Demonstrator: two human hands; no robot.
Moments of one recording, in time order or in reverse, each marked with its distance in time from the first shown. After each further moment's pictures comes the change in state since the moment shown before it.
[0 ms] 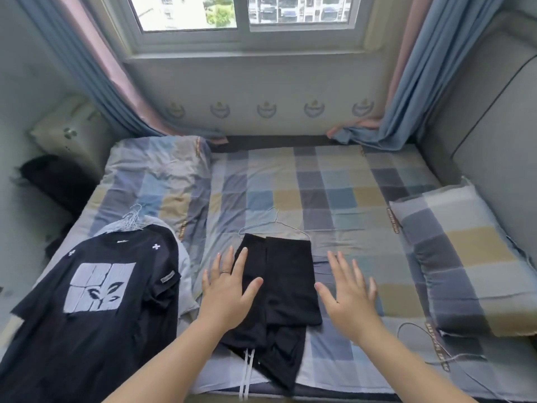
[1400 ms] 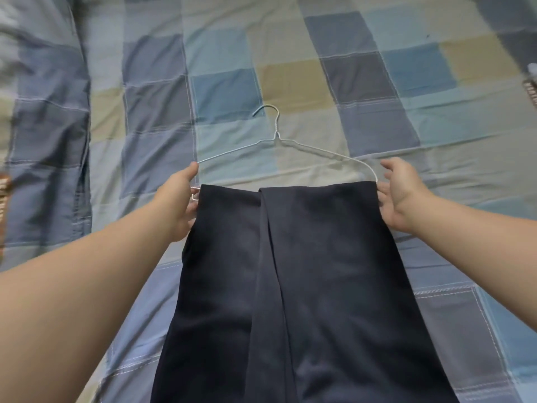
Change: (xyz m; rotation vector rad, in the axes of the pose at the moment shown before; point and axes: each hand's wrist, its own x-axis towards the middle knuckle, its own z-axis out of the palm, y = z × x) left_hand 0.536 -0.217 0.347 -1.112 -0.280 -0.740; right_hand 0.519 0.187 0.357 1.149 0.077 0.851
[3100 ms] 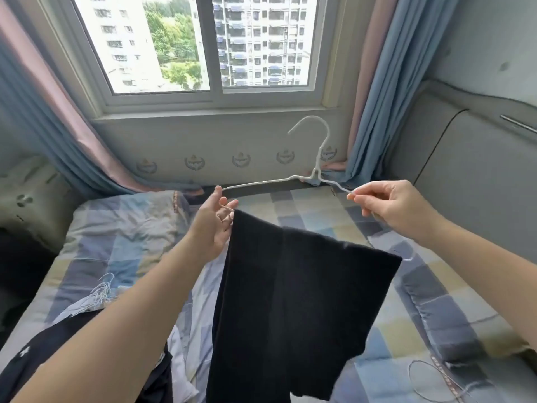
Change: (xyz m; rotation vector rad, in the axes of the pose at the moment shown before) left_hand -0.659 0.220 -0.099 -0.430 -0.447 0.499; right_hand -0.696 -0.283 -0.213 -0.540 -0.150 -1.110
